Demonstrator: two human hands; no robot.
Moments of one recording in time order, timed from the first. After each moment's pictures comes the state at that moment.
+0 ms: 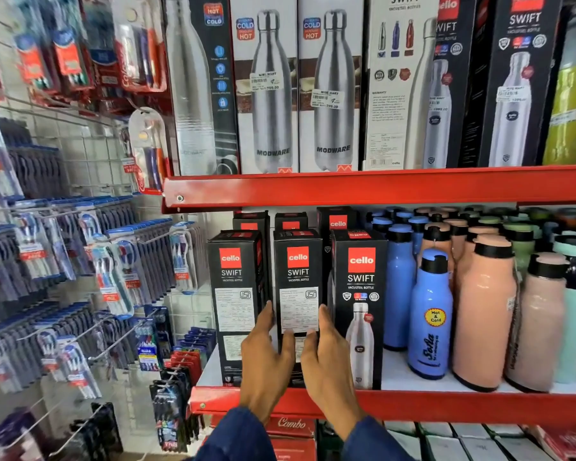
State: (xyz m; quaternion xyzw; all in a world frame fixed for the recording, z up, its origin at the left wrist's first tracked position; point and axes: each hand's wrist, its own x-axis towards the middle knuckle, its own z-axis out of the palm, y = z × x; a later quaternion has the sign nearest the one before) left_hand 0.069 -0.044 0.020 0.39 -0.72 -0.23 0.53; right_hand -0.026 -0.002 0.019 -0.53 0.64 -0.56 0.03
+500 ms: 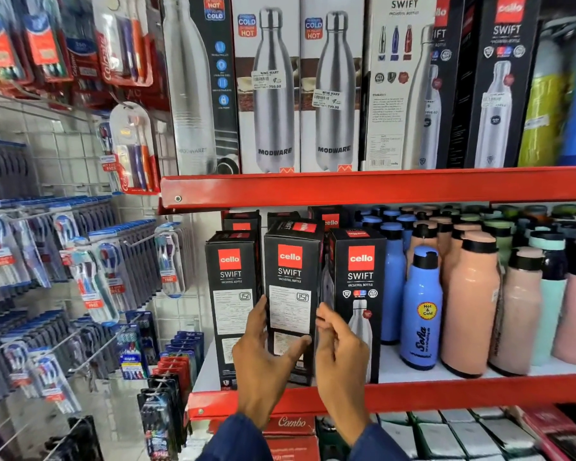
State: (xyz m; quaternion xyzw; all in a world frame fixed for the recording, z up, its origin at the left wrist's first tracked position) left_hand 0.085 -0.046 0.017 0.33 -0.68 -0.31 0.58; right_hand -0.008 0.022 0.031 -0.44 0.59 -0.67 -0.01
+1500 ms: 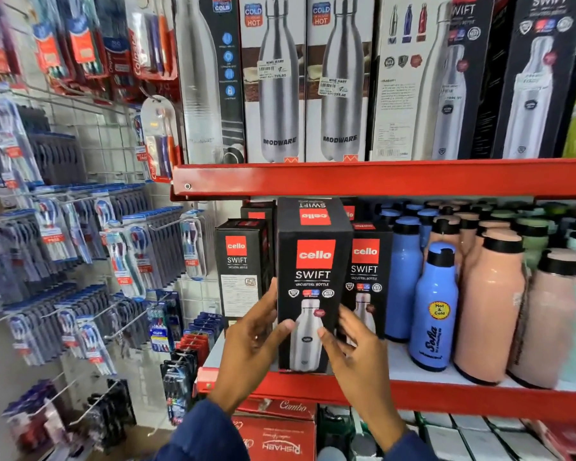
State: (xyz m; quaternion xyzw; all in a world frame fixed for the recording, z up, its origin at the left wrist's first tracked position) left_hand 0.106 -0.030 0.031 0.26 -0.74 -0.34 0.51; right_hand -0.058 0.045 0.020 -0.56 0.51 -0.65 0.10
